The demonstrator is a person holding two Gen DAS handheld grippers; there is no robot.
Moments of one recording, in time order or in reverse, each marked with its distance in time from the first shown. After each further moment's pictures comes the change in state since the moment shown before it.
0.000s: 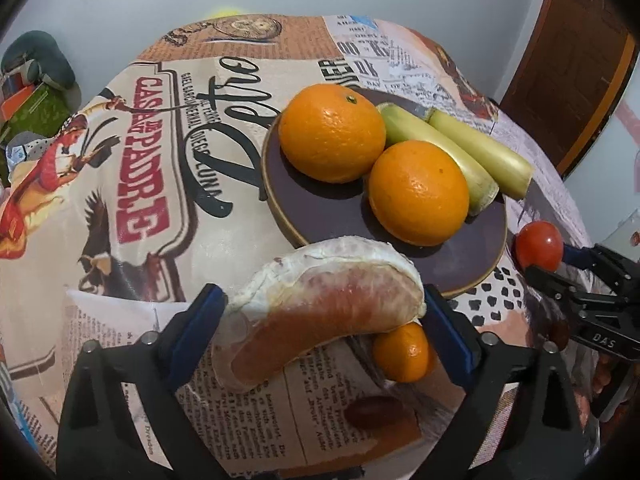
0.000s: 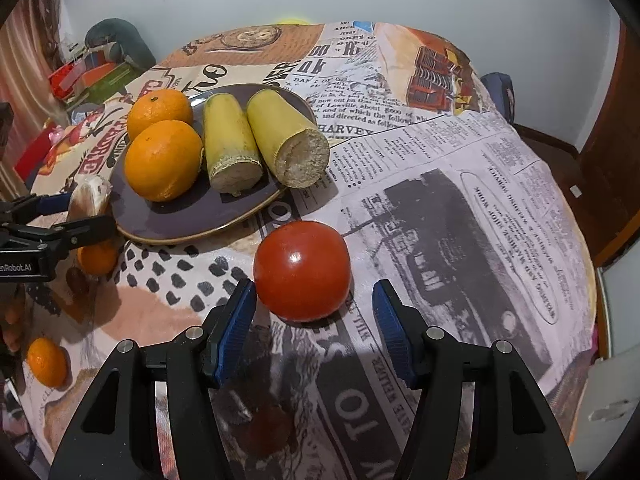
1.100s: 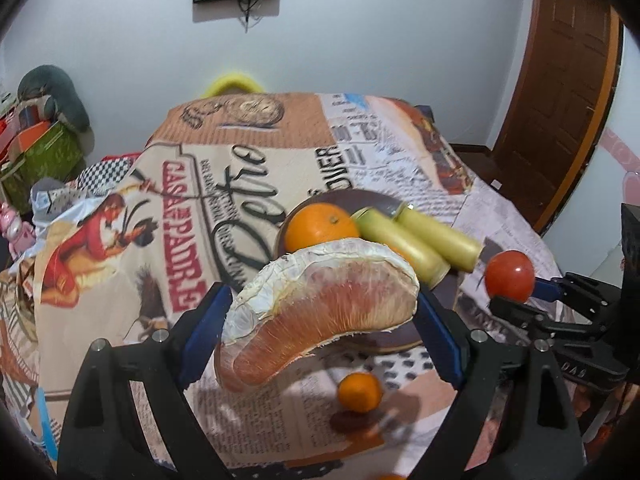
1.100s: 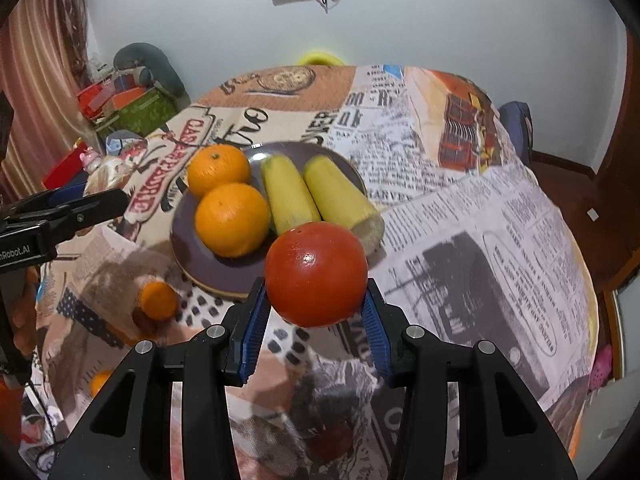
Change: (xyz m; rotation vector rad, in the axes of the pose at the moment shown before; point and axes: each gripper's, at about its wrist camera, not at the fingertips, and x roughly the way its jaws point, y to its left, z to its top) left arm -0.076 -0.015 0.030 0.017 -0.211 0.005; right arm -0.037 0.026 0.031 -0.033 -0.125 0.073
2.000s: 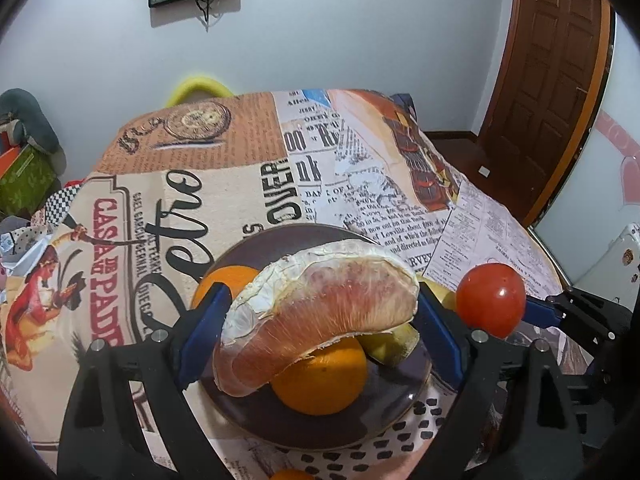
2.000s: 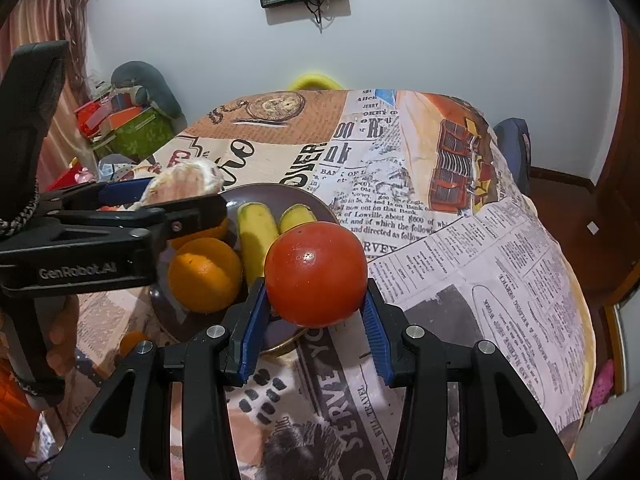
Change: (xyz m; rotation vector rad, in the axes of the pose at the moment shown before) left arm 0.075 -0.053 0.046 0.065 0.045 -0.043; right arm 0.013 -0.020 0.024 0.009 -0.060 0.004
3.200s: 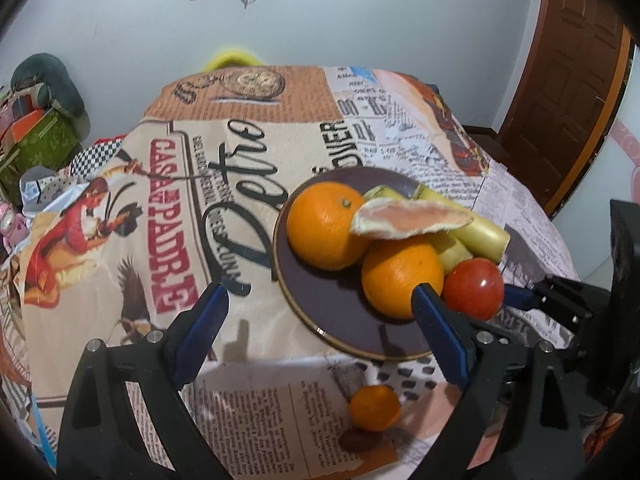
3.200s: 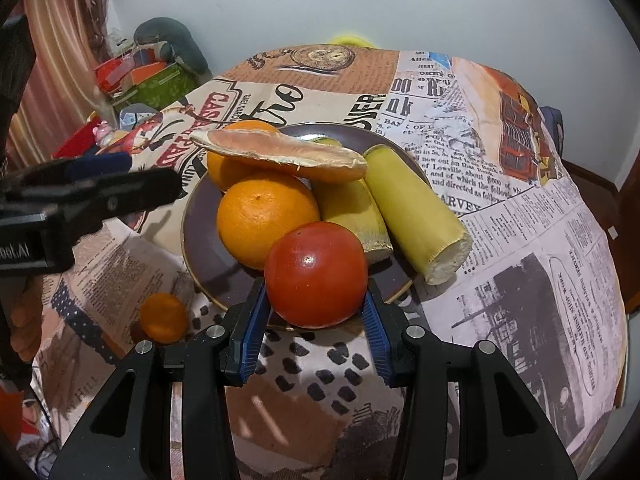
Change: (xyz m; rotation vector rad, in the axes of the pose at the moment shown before) left arm -0.034 0.060 -0.055 -0.080 0.054 0.051; right arm 0.034 0.048 -0.023 -0.085 0.135 0.059
